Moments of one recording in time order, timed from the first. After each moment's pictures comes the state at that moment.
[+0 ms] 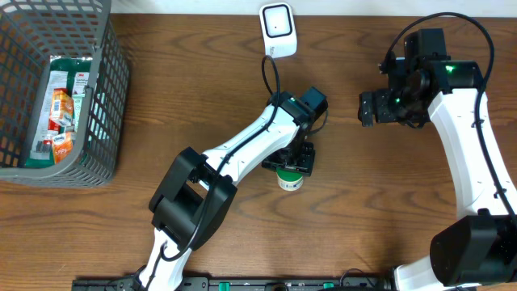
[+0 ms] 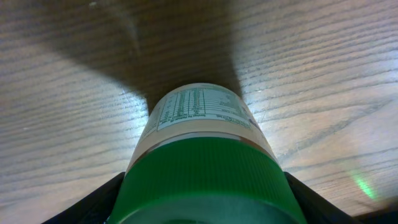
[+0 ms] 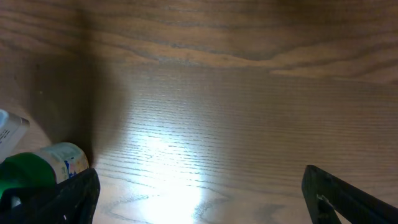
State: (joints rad) left arm -0.74 2.11 1.68 -1.17 0.21 -0.48; right arm 0.04 1.70 1.57 -1.18 -0.07 -0.02
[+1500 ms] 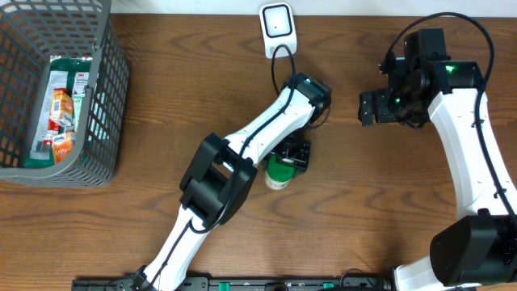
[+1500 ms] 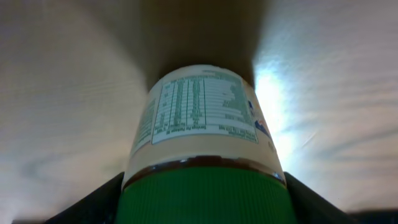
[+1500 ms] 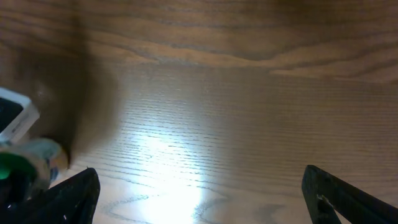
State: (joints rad) left arm -0.72 2.37 2.05 -1.60 0.14 -0.43; right arm 0.04 1.70 1.57 -1.18 -0.07 -0.02
